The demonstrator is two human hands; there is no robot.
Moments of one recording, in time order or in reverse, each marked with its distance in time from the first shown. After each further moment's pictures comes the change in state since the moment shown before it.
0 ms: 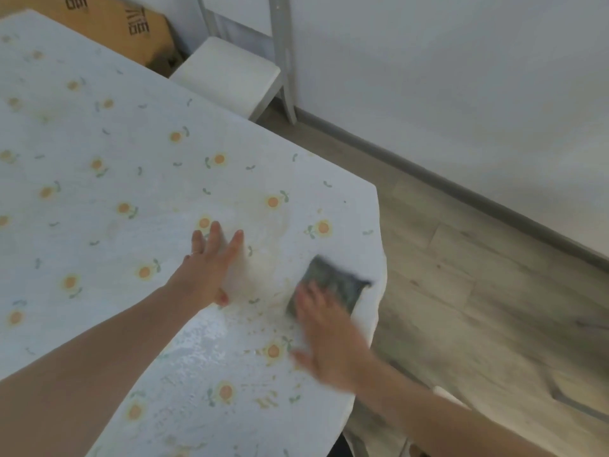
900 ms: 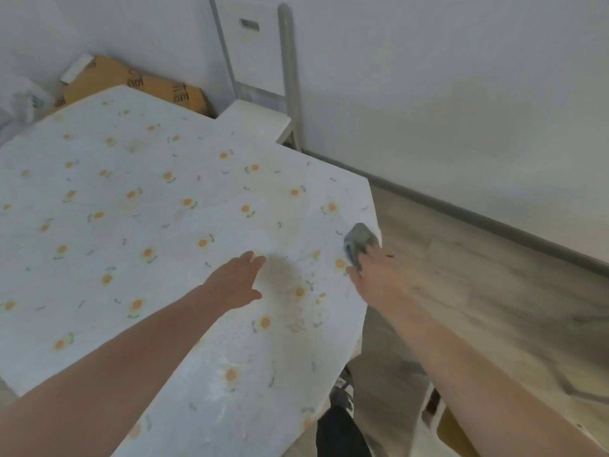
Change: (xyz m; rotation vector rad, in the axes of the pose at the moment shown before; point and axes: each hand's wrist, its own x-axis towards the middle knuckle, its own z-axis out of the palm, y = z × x) left_hand -0.161 0.012 0.018 -0.093 0.024 0.068; right_hand -0.068 -0.019 -0.045 0.062 0.152 0.507
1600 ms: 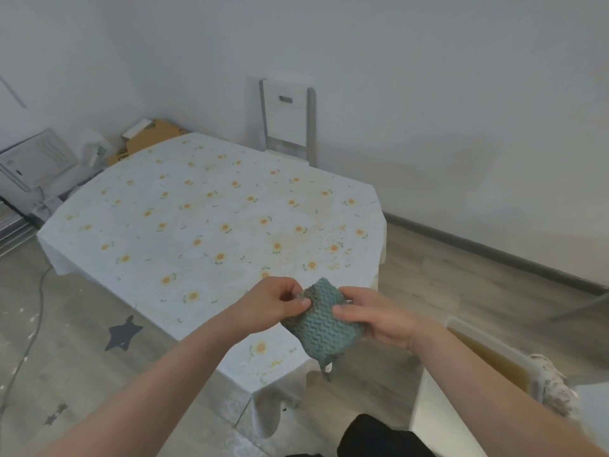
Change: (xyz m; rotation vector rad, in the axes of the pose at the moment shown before) left_hand -0.362 -0.004 0.095 -0.996 0.186 0.348; right_hand -0.365 -0.170 -0.022 1.304 -0.582 -0.204
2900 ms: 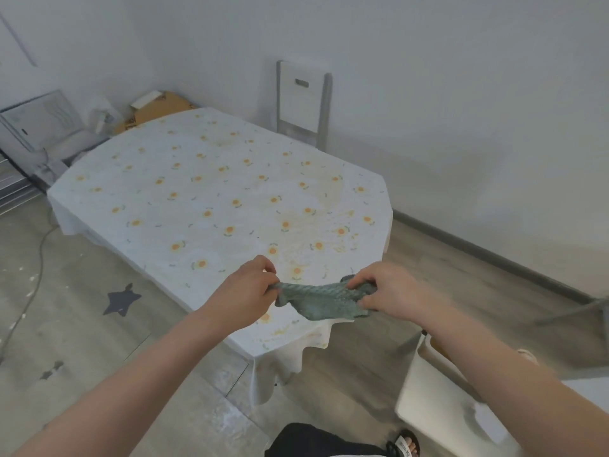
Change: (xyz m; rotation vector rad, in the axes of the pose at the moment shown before) left_hand -0.059 -0.044 -0.013 0.745 0.206 0.065; right_hand -0.023 -0.025 0.026 -1.209 0.401 0.038
